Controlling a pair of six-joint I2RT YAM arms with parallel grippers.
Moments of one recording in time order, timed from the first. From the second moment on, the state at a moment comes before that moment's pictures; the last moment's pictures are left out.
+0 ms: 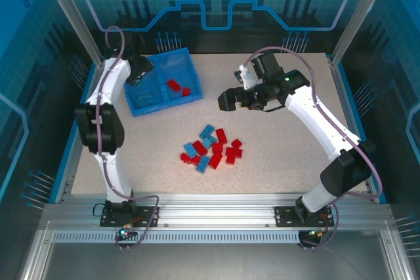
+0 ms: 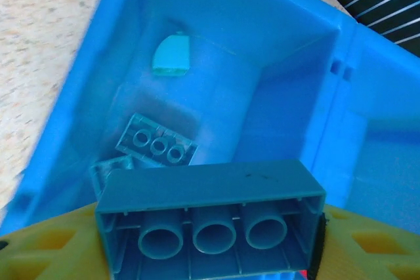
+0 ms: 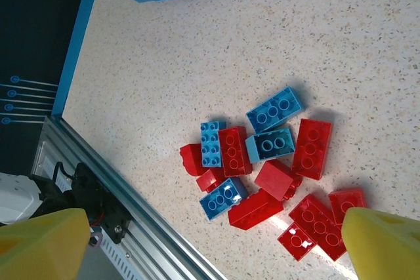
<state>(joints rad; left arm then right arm) 0.04 2.09 1.98 -0.94 -0.10 -0.76 0.46 1.58 1.60 -1.00 -0.49 0.31</state>
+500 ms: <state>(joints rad) 0.09 2.29 2.19 -1.00 0.00 -0.77 0.45 1.50 1.57 -1.00 -0.44 0.34</state>
